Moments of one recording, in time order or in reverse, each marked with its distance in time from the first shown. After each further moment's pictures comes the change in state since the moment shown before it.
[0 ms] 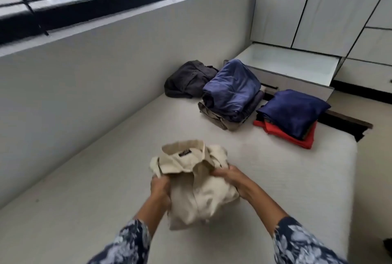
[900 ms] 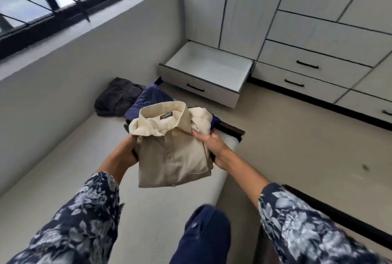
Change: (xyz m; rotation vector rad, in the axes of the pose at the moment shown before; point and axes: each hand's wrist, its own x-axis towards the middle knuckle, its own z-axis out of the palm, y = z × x) left_hand -0.266 0.203 0.264 0.184 -0.489 -0.014; right_hand -0.243 -0.251 -0.262 0.327 0.128 -0.067
